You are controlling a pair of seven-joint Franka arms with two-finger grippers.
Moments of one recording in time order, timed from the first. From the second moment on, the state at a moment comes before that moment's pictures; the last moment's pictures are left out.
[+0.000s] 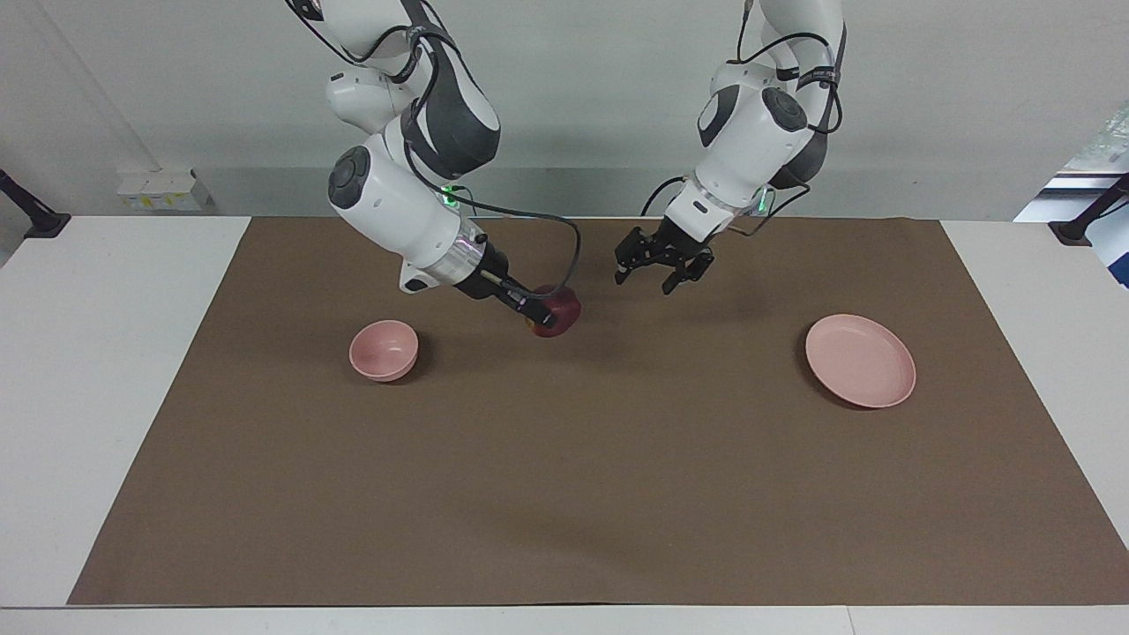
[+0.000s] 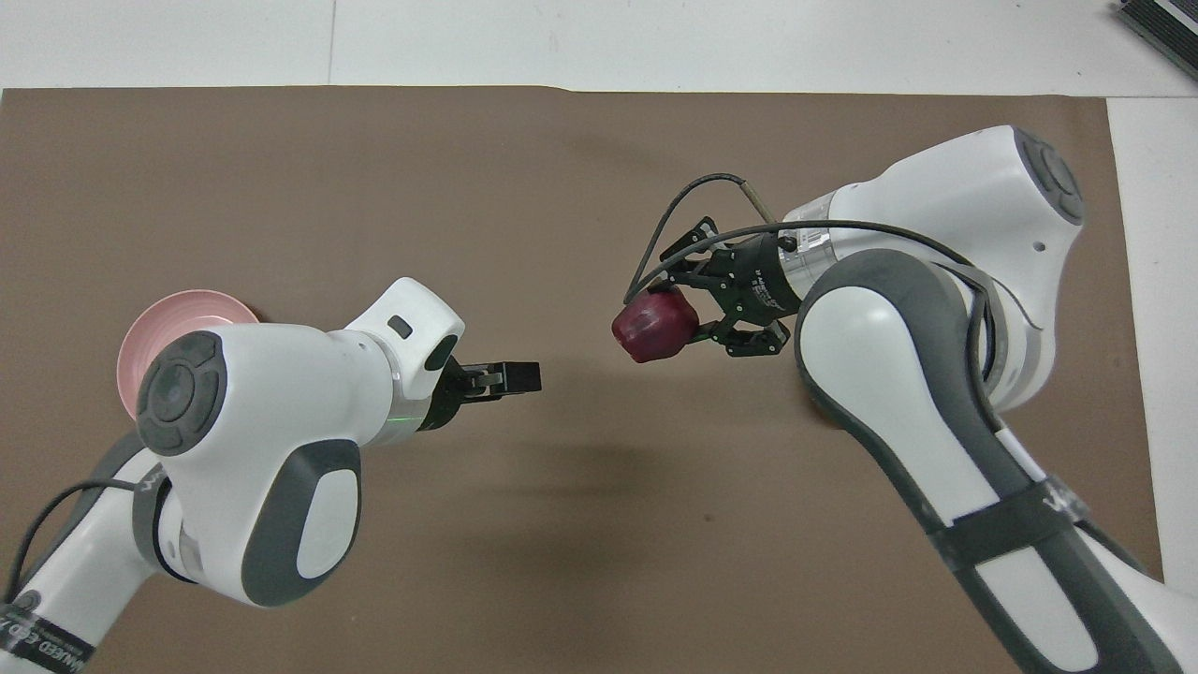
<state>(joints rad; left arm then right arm) -0.61 -0.08 0.12 -2.14 -0.37 2.26 -0.28 0.27 0.22 0.02 -1.71 0.59 1.96 0.84</state>
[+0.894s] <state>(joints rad) -0.20 -0.03 0.13 -1.84 -0.04 1.91 0.13 0.15 0.19 0.01 -1.79 0.18 1.97 0.33</state>
